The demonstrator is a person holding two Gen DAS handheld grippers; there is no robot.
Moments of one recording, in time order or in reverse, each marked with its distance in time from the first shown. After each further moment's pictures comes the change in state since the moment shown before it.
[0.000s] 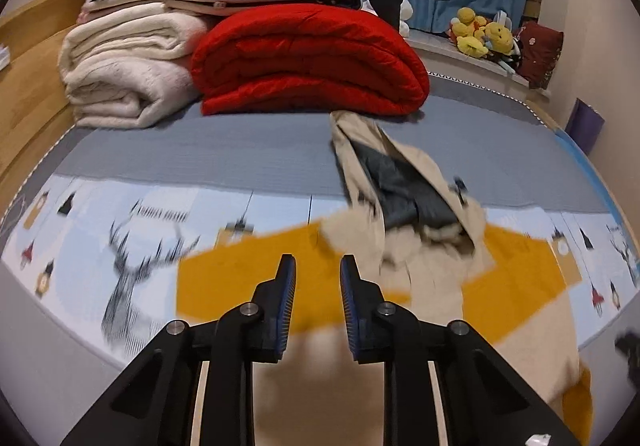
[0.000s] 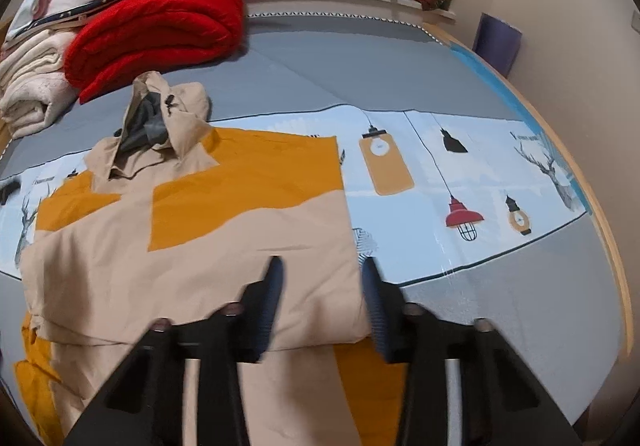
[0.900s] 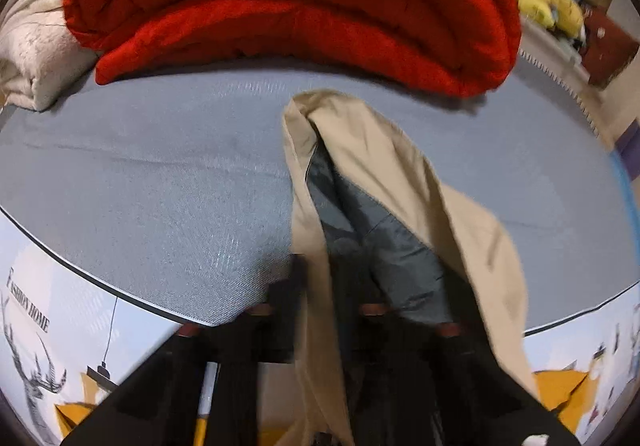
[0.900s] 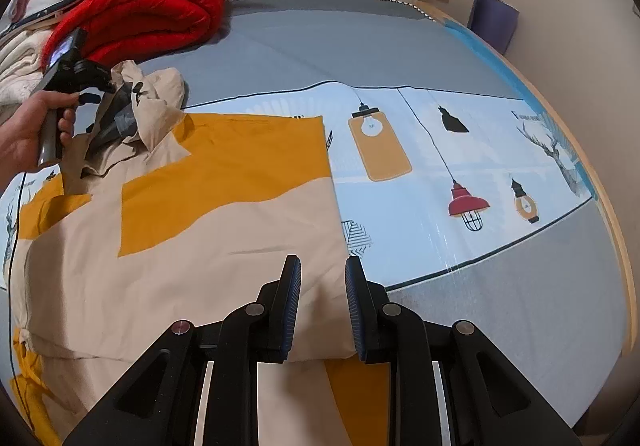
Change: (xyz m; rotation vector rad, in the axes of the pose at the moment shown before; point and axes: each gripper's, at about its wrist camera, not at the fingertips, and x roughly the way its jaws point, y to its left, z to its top) left arm 0.265 -0.040 0.123 -0.078 0.283 -0.002; right arm 0.037 -0.008 0.005 0.036 0.062 -0.025
